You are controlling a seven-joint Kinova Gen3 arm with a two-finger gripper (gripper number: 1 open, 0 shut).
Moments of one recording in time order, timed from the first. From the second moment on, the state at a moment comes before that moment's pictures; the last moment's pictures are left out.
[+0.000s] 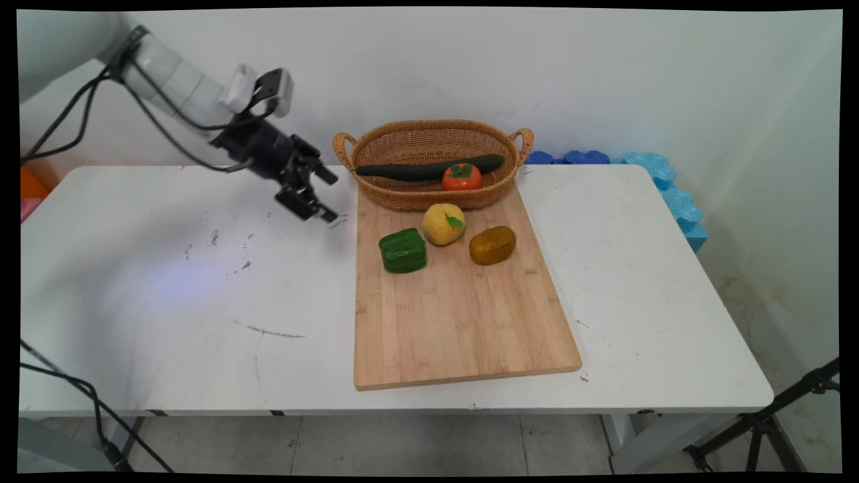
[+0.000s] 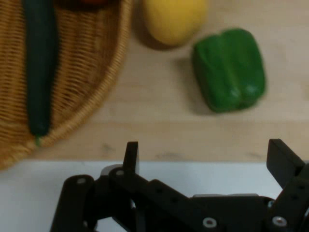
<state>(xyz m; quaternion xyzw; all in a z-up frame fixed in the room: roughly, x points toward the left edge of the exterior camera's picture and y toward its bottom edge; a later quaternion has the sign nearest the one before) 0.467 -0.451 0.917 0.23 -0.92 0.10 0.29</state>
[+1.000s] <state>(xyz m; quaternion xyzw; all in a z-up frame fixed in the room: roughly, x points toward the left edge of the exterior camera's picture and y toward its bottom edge) 0.393 -0.563 0.906 0.32 -0.90 0.16 0.26</state>
